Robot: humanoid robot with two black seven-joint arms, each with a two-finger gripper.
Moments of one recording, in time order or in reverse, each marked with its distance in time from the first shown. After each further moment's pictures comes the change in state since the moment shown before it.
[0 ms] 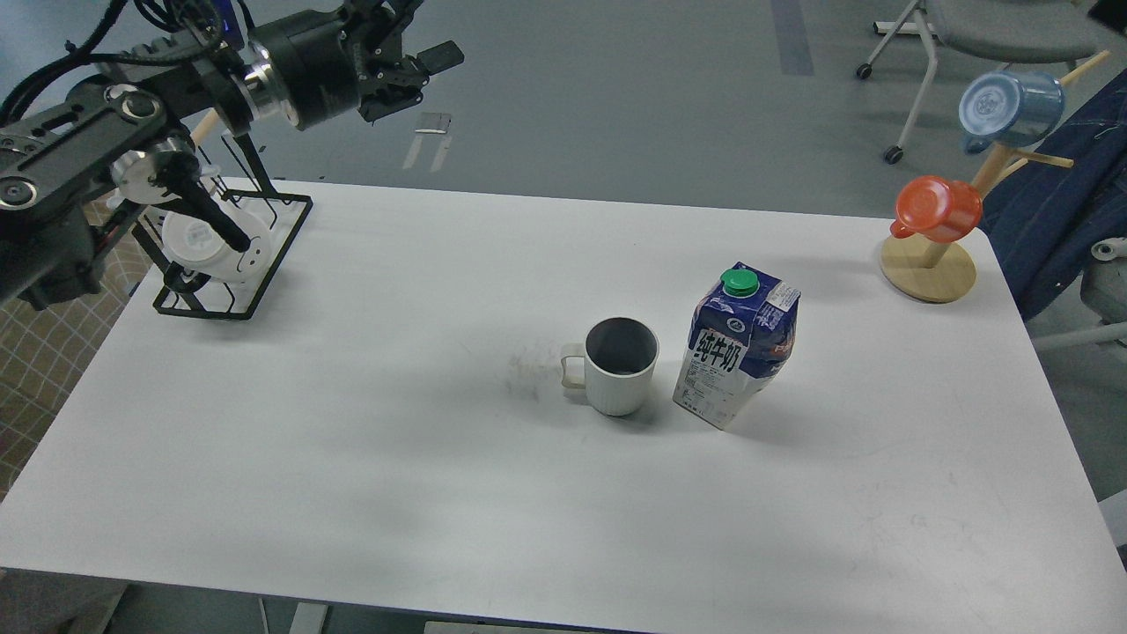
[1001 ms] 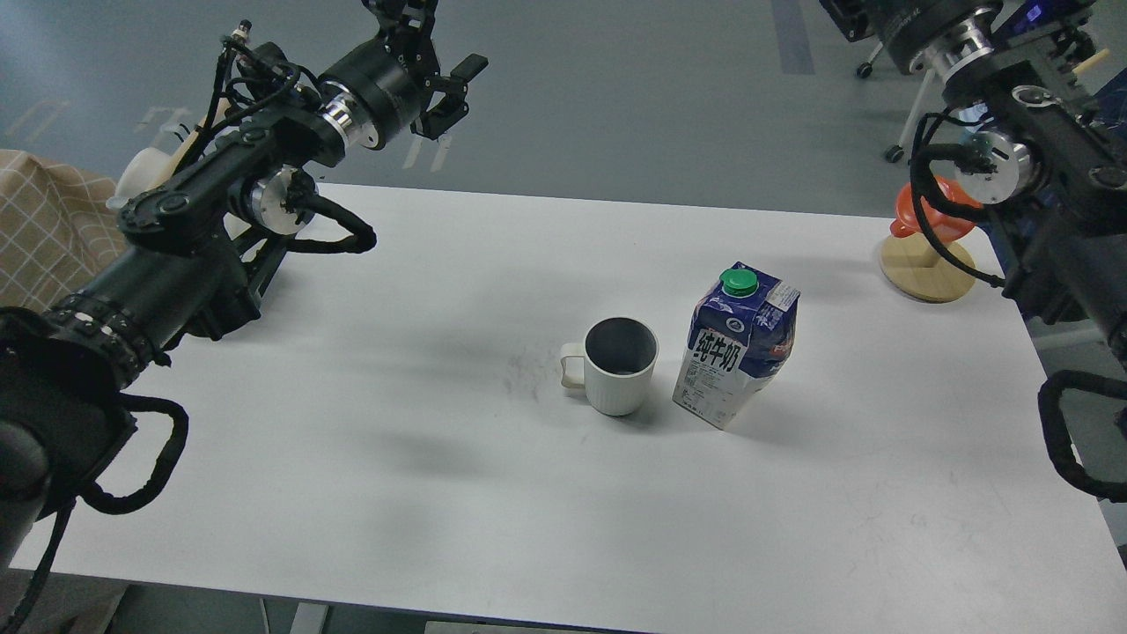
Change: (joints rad) left arm 0.061 -0.342 -0.146 0.397 -0.217 0.040 0.033; right arm 0.354 0.979 0.003 -0.918 0.520 0.341 -0.005
